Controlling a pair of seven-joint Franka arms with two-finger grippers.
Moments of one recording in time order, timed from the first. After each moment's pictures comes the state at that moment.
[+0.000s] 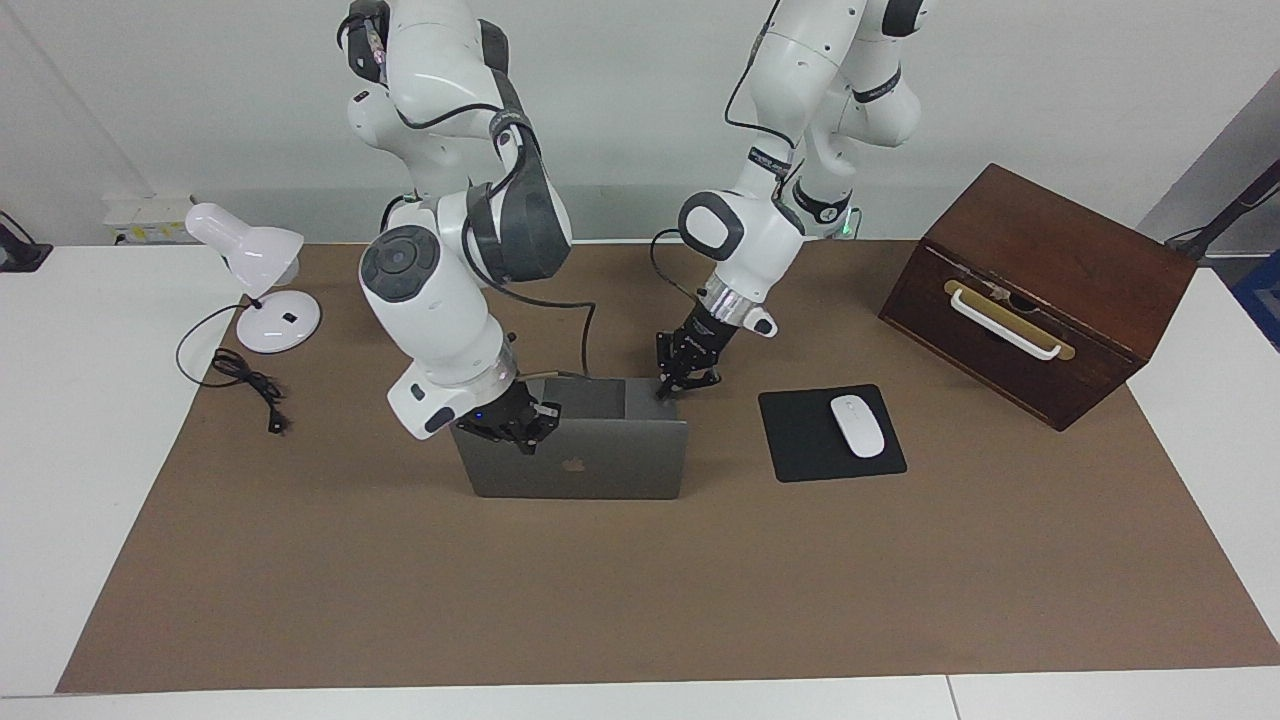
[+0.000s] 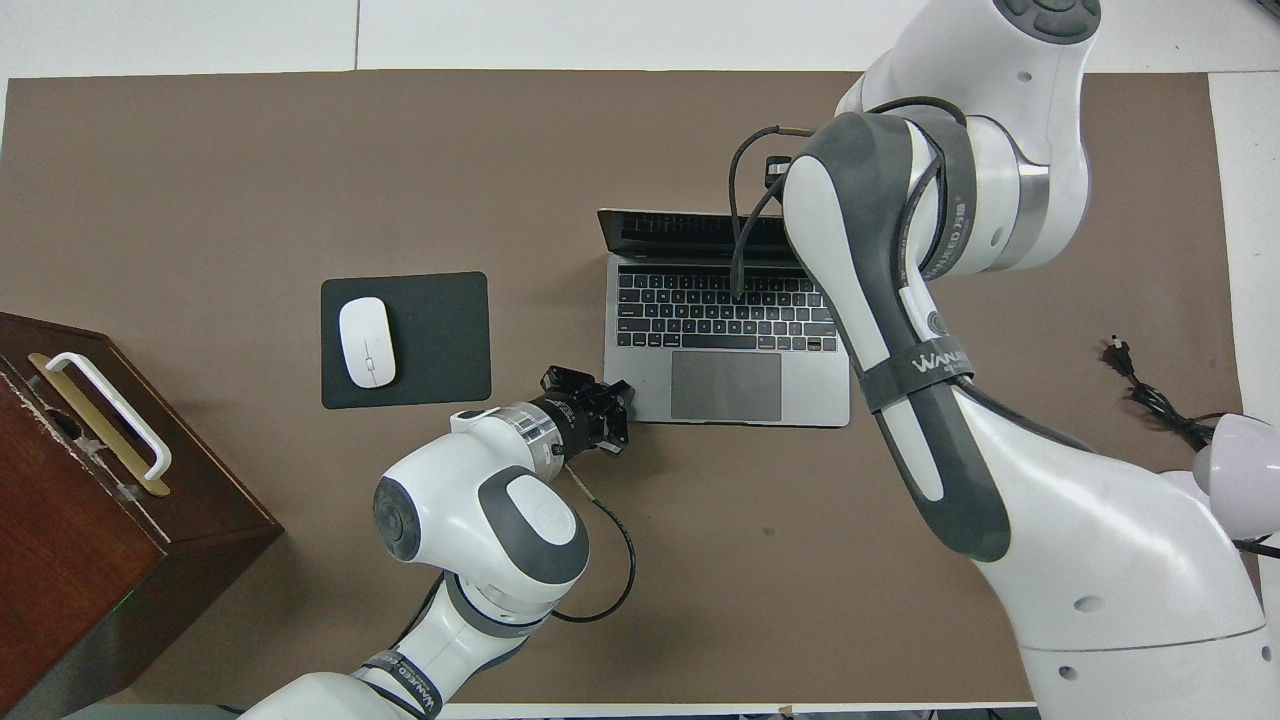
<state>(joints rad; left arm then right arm) -0.65 0.27 -0.14 -2.21 -1.56 3.03 -1.56 0.65 0.61 -0.56 -1.23 0.50 1.75 0.21</state>
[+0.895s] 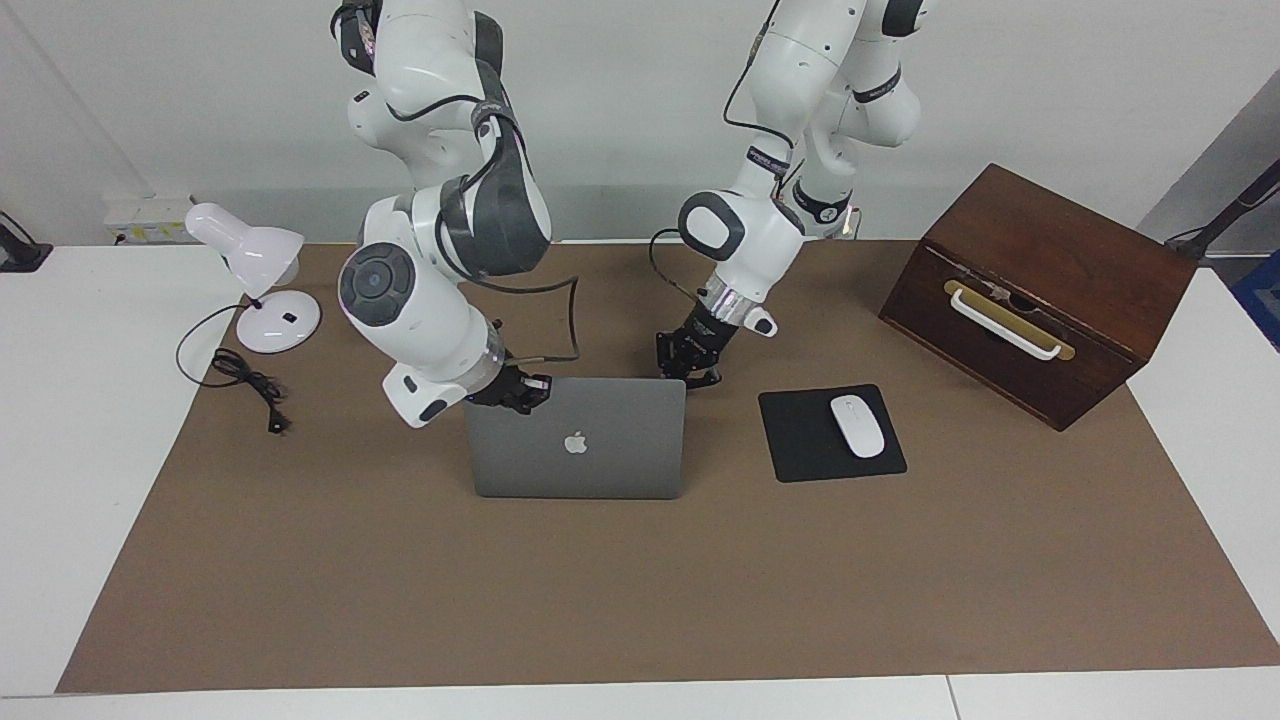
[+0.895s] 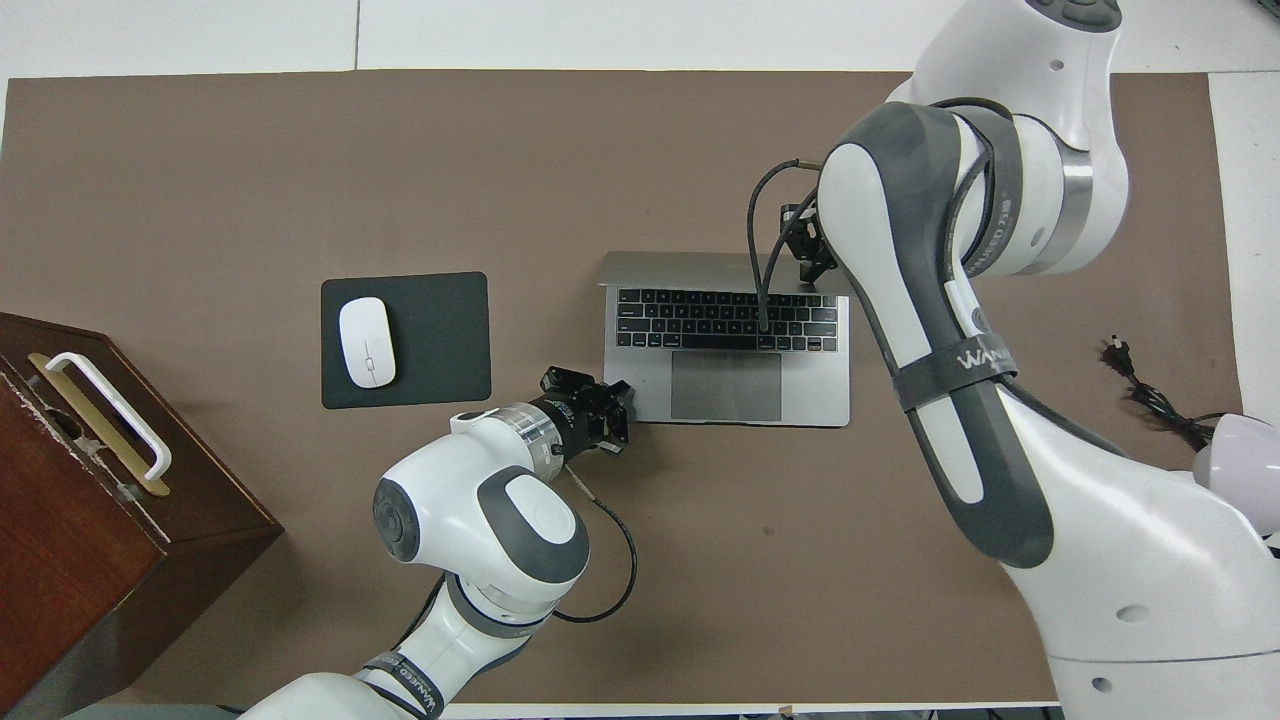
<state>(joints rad) -0.65 0.27 -0.14 -2.21 -1.58 3.03 -1.56 0.65 0.57 -0.59 -1.28 0.54 1.56 0.21</state>
